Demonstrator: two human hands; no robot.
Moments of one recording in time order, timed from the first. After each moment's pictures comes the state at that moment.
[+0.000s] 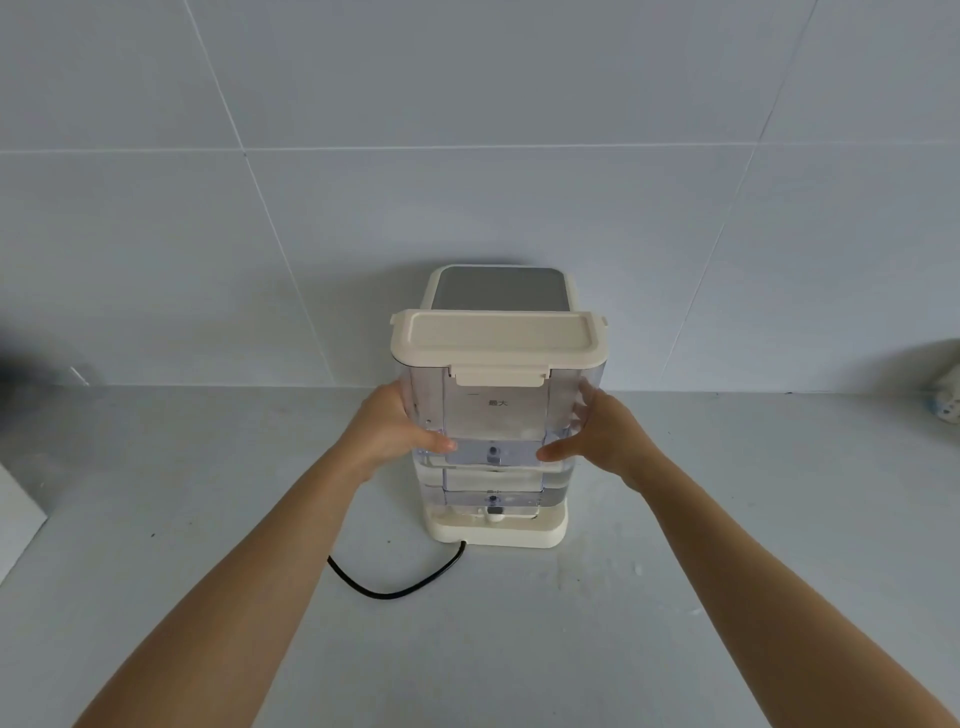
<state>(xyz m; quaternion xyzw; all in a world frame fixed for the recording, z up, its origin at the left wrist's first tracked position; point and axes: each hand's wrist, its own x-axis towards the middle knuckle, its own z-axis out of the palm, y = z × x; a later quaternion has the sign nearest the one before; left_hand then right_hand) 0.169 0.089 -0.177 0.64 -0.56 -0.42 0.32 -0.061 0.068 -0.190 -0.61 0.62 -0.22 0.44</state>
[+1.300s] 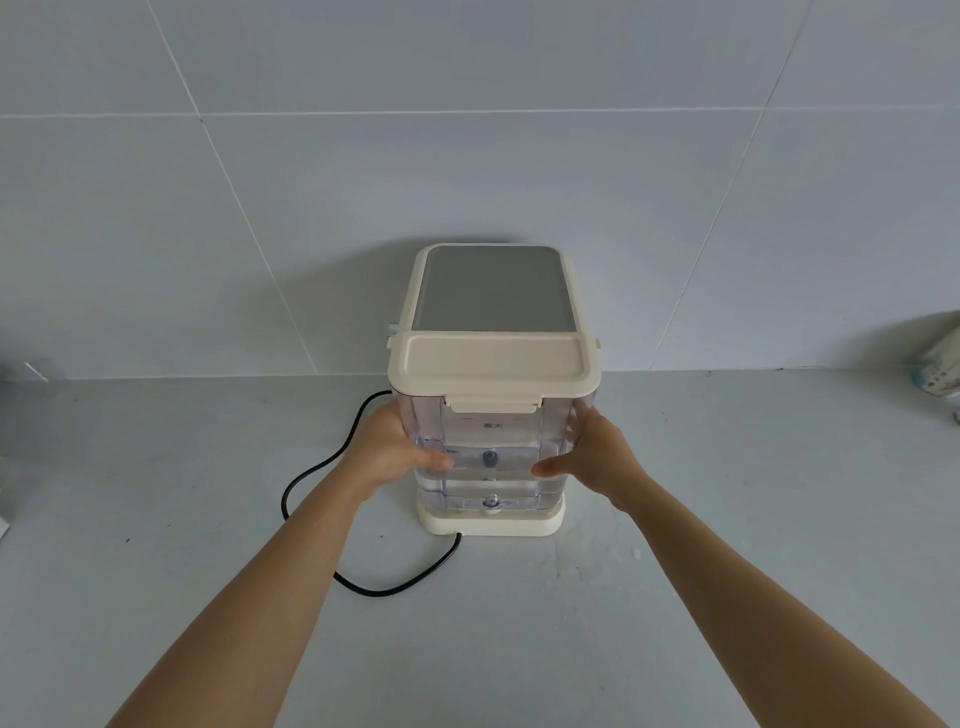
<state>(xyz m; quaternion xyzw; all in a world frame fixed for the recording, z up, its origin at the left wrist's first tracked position) 0.168 0.086 -0.209 0.62 -0.56 -0.45 0.31 -0.055 0.066 -0.239 -0.58 0.64 -0.24 0.43</state>
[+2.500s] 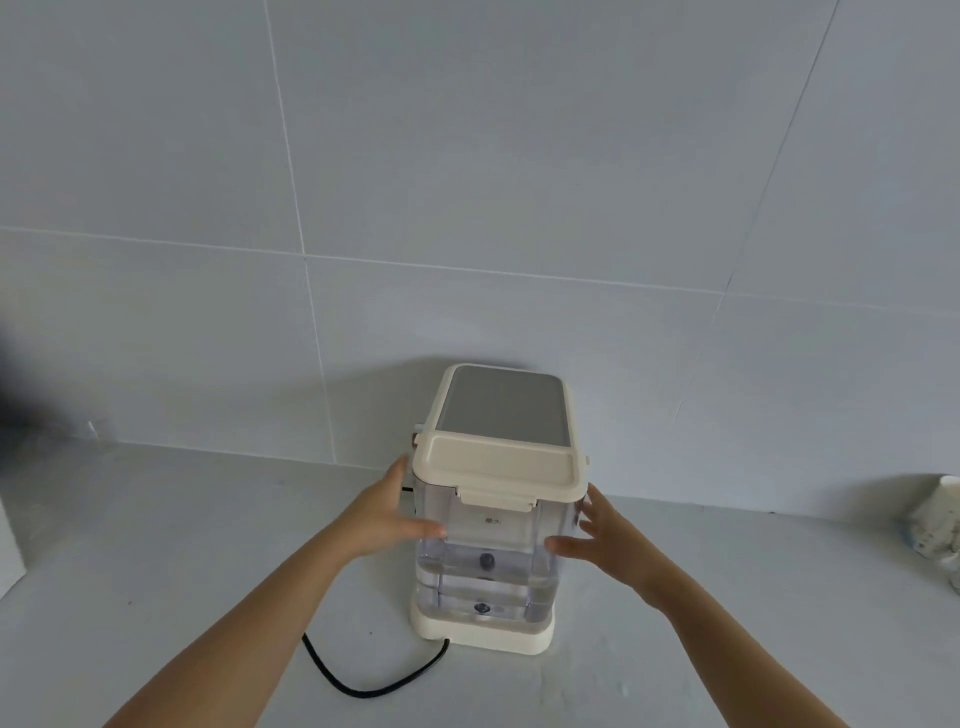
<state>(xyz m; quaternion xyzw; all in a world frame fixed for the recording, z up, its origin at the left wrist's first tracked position) 0.185 0.106 -0.176 0.64 -0.60 -0.40 0.26 -0.081 0.087 -0.181 -0.64 0.54 -0.23 0.50</state>
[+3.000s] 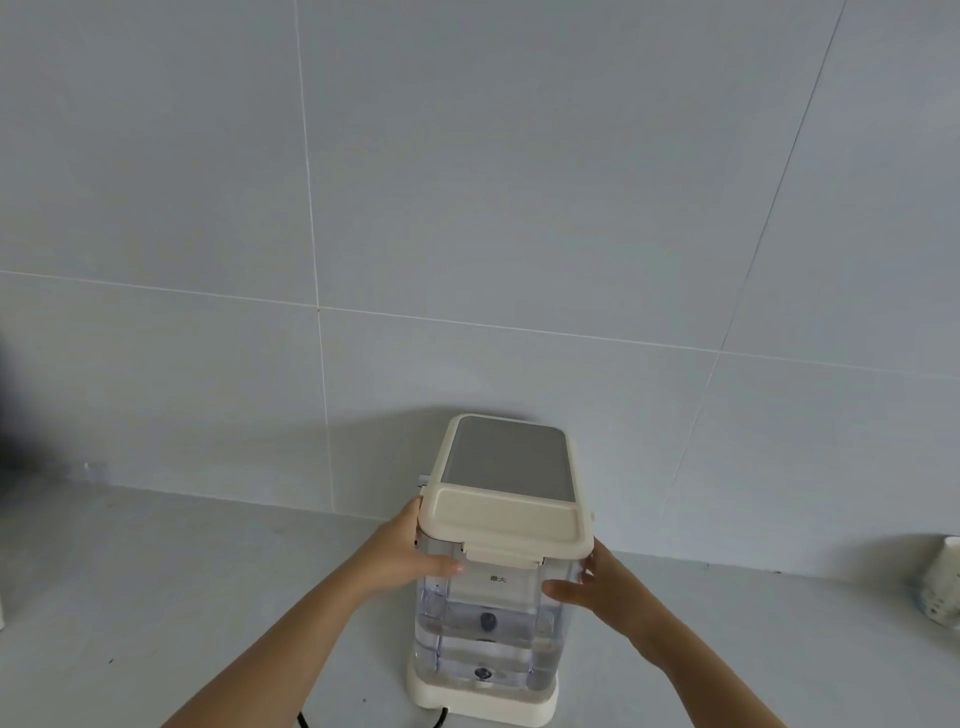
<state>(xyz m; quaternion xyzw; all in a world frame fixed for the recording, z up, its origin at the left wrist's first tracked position) 0.179 0.096 -0.163 0.62 -0.60 -0.41 0.29 -0.070 0.081 -0.175 -0.63 0.55 -0.23 0.50</state>
